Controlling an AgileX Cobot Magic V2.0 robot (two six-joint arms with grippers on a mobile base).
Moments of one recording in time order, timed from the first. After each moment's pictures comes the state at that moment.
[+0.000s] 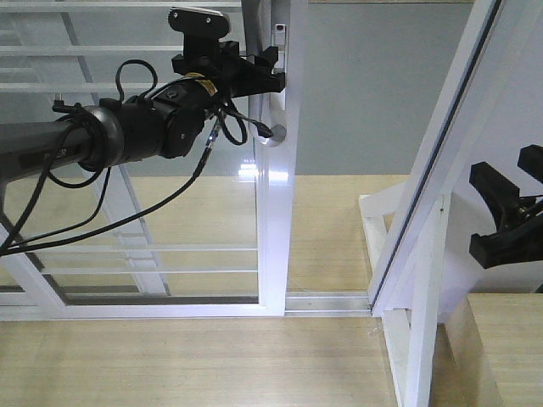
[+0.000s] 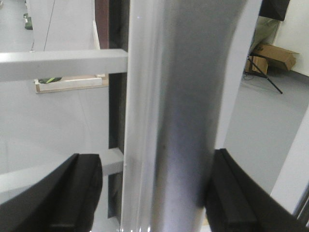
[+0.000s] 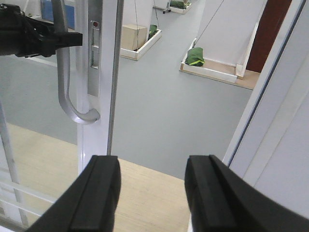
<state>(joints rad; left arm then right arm) -0.49 2.10 -1.49 -0.05 -0.42 -0.08 0.27 0.70 -0.43 -0.21 0.04 0.06</state>
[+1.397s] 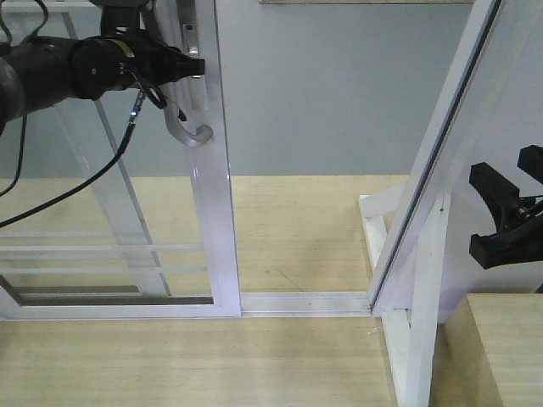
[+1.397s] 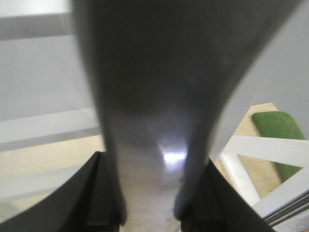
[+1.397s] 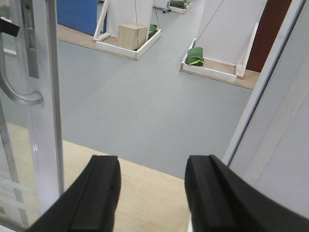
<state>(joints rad) -0.26 1.94 -1.51 -0.05 0.17 -0.06 0.27 0.70 -0.43 -0.21 0.04 0.06</state>
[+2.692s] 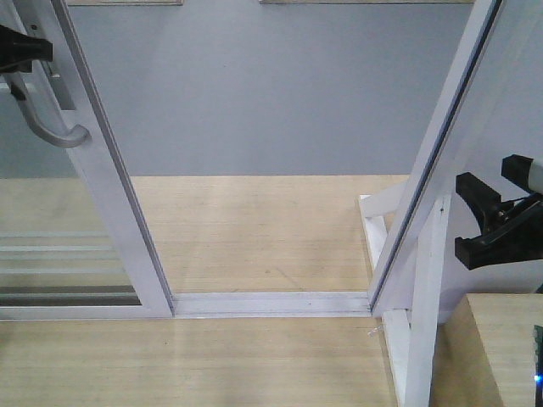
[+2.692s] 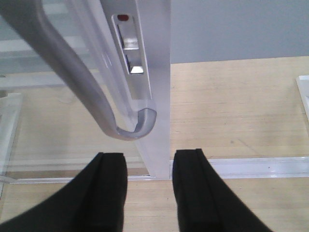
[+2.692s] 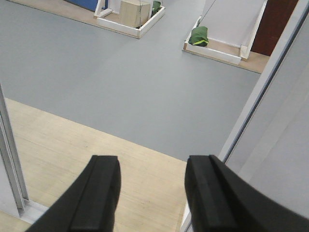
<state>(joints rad) -0.01 1.55 -1.38 0.09 0.69 -0.05 0.27 0.78 -0.43 -0.21 0.04 0.03</state>
